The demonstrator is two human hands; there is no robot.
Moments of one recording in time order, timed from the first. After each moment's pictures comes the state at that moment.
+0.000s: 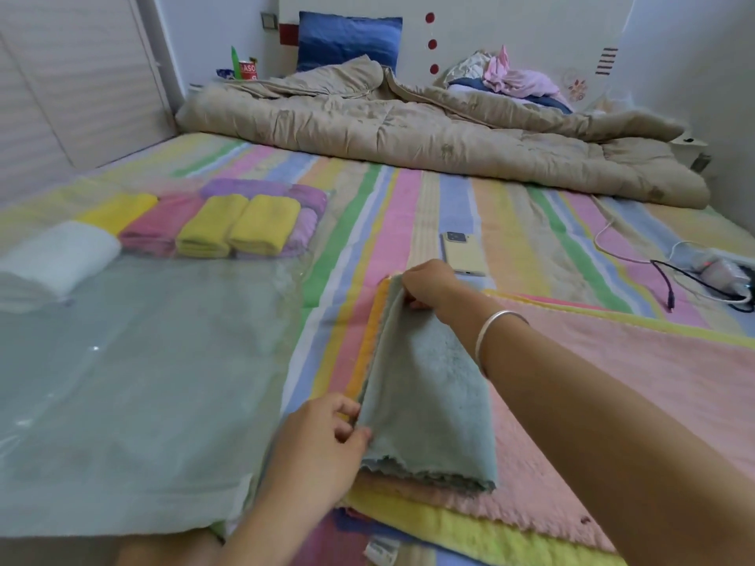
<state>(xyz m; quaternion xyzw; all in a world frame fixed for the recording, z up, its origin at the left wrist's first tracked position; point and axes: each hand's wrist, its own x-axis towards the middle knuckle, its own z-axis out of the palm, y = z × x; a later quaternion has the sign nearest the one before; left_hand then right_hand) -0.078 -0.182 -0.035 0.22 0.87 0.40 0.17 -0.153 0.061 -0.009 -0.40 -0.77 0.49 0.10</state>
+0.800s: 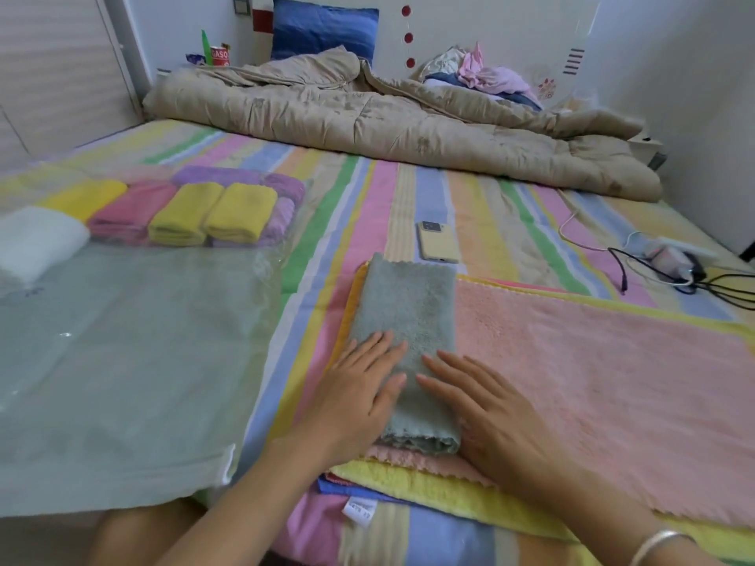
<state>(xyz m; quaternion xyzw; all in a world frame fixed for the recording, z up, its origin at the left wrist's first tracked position) -0.095 -0.134 -0.076 0.54 0.79 0.28 0.06 0.070 0.024 -0.064 0.03 -0.99 0.02 0.16</state>
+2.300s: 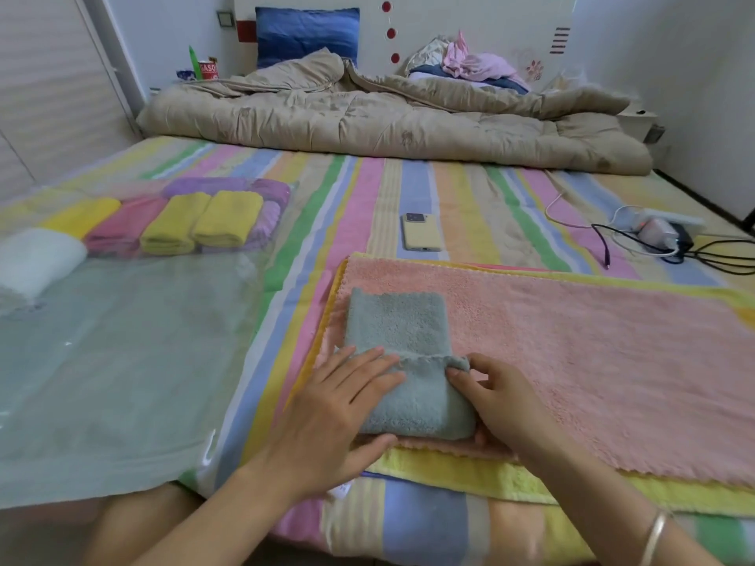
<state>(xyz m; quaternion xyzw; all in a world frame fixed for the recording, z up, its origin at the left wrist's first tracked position) -0.060 -0.164 -0.060 0.66 0.71 0.21 -0.14 0.093 0.004 -0.027 -0.33 -0.76 0.54 0.14</state>
